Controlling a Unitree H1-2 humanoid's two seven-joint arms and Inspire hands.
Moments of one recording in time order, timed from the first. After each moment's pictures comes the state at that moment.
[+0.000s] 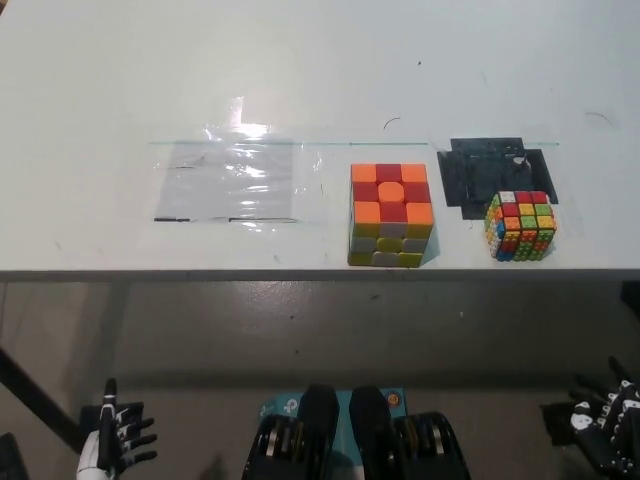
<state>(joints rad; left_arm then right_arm) -0.16 0.11 0.23 0.63 -0.04 0.07 0.11 0.07 -0.04 -0.16 0.09 -0.02 0.03 -0.11</state>
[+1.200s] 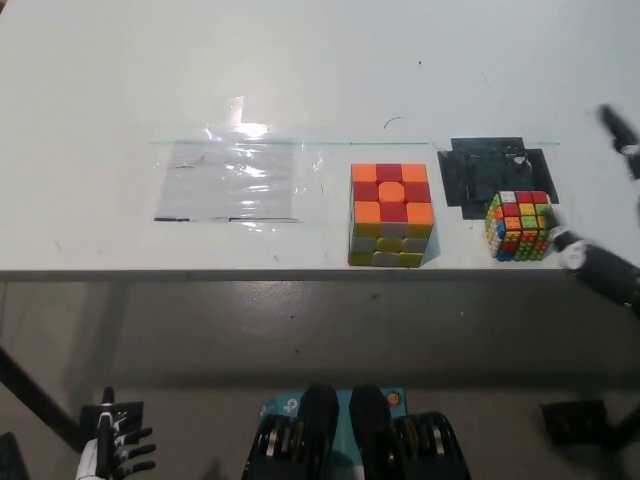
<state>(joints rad) -0.14 0.11 0.22 0.63 -0.04 0.07 0.13 -0.28 -0.34 0.08 -0.35 -0.29 0.17 0.04</state>
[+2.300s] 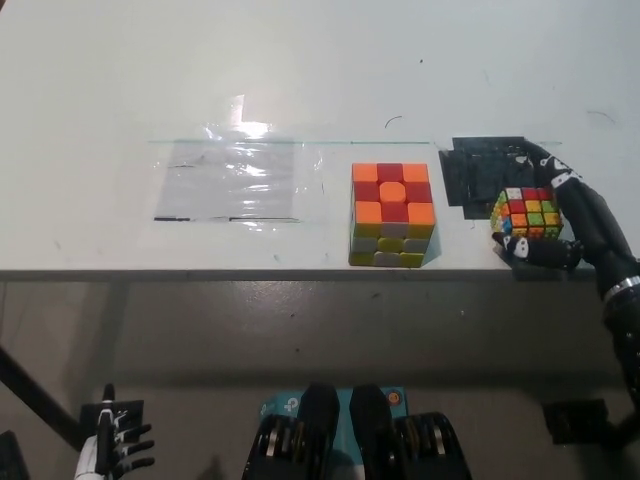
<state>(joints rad) -0.15 0.12 0.21 0.63 -0.03 0.07 0.13 -0.52 -0.37 0.15 0.40 -0.42 -0.09 -0.01</state>
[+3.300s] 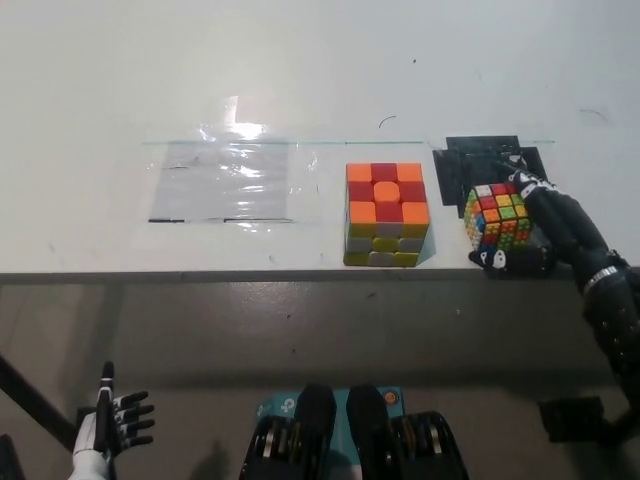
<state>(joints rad) -0.20 0.14 0.20 0.66 -0.04 0.06 0.13 -0.60 -0.38 0.29 0.53 -0.51 -0.06 0.01</state>
